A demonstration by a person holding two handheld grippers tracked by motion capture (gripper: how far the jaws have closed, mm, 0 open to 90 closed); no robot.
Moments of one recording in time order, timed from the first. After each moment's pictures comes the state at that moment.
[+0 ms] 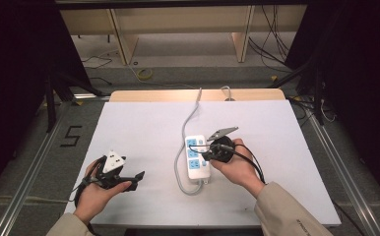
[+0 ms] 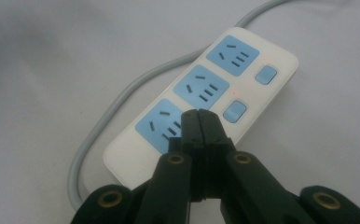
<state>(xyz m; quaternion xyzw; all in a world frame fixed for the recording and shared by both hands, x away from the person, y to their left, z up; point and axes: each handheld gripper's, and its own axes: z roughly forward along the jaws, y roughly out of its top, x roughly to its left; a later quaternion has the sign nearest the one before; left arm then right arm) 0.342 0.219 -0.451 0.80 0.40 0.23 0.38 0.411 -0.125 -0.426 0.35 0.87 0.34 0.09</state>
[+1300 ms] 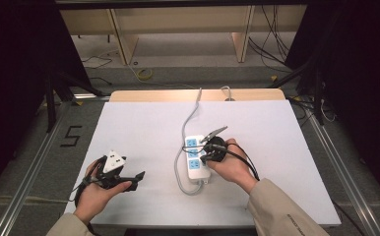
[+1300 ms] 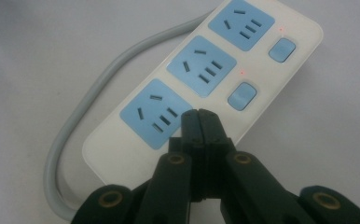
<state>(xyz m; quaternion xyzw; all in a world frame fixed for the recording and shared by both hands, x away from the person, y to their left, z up) 0.342 0.218 -0.451 0.80 0.40 0.23 0.39 0.424 -0.110 -0.442 0.35 0.89 0.28 0.08</state>
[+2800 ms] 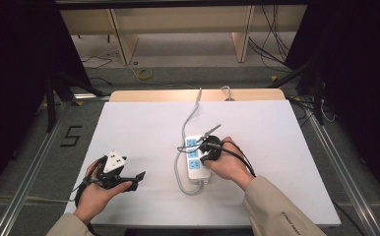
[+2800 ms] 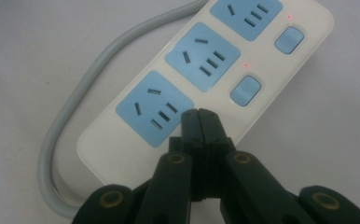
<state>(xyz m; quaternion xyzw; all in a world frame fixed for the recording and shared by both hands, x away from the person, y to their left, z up) 0.342 0.218 -0.451 0.80 0.40 0.23 0.38 0.428 -0.099 -0.440 0.36 0.90 0.23 0.07</state>
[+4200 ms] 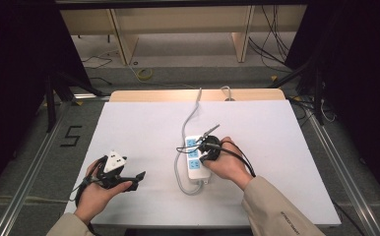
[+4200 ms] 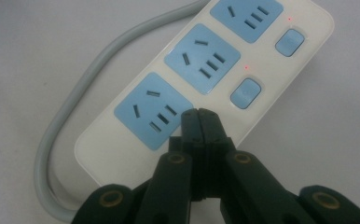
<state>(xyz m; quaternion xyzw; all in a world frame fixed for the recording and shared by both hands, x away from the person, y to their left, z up) 0.343 0.218 -0.452 0.80 0.40 0.23 0.38 0.429 -0.098 -0.441 0.36 0.90 0.23 0.07</state>
